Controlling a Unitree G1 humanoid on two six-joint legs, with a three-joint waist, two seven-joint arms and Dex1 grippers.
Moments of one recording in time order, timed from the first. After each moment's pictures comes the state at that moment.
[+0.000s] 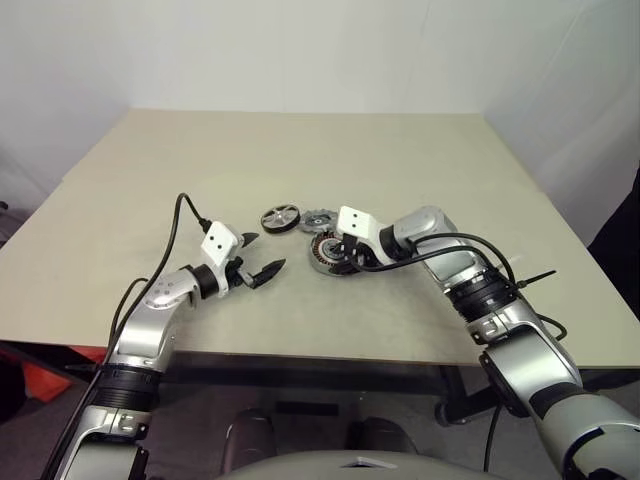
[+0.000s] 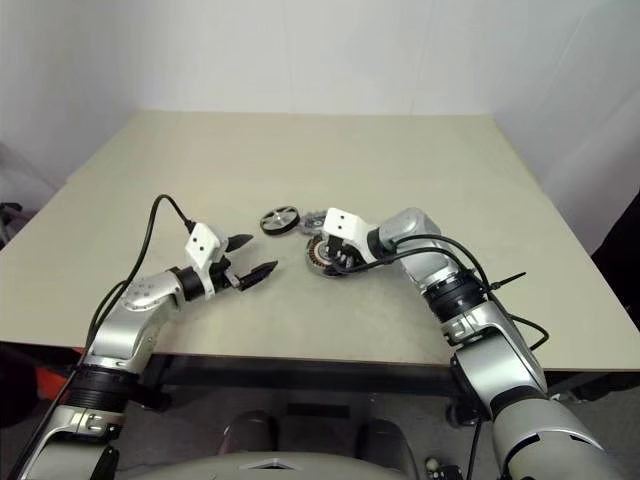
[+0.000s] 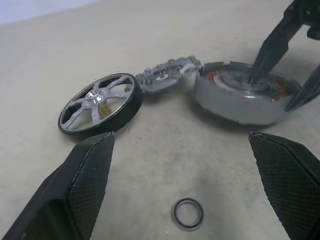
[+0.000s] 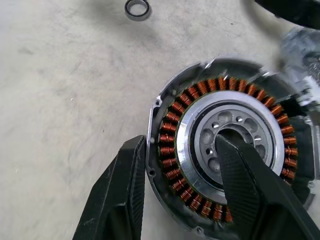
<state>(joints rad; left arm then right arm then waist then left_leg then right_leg) -0.24 0.41 -0.02 0.07 -0.25 0.20 -0.75 -0.77 -0.39 0.41 0.35 -0.16 0.48 1.16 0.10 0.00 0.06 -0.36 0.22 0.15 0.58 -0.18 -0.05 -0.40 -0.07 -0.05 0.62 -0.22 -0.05</state>
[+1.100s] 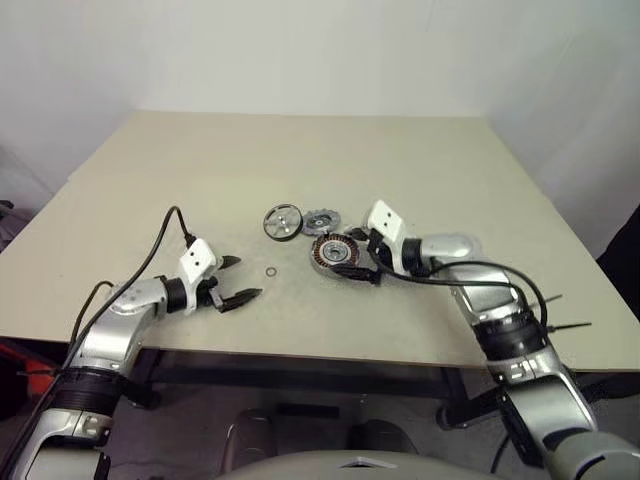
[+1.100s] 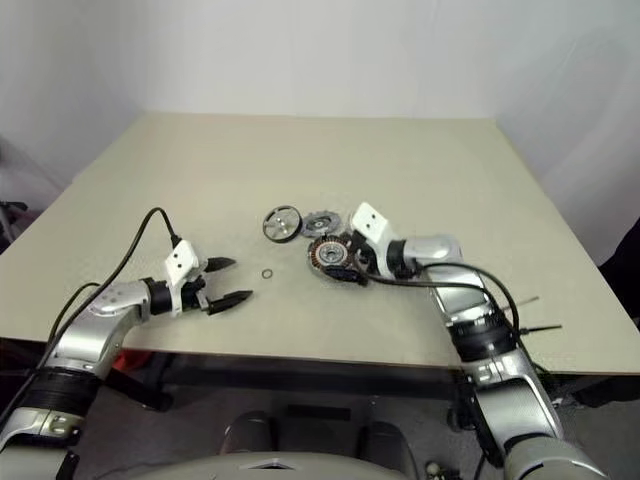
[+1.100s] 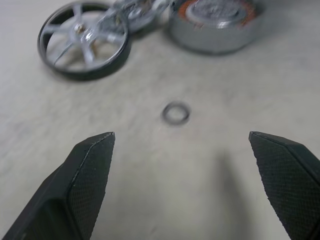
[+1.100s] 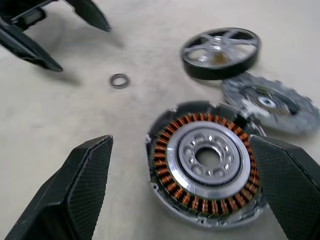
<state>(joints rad) -0.24 0.59 -0.03 0.21 -0.22 0.14 -0.97 -0.48 -0.38 0.18 0.05 0.09 0.51 0.93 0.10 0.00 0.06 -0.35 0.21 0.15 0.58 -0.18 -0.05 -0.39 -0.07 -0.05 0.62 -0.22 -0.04</state>
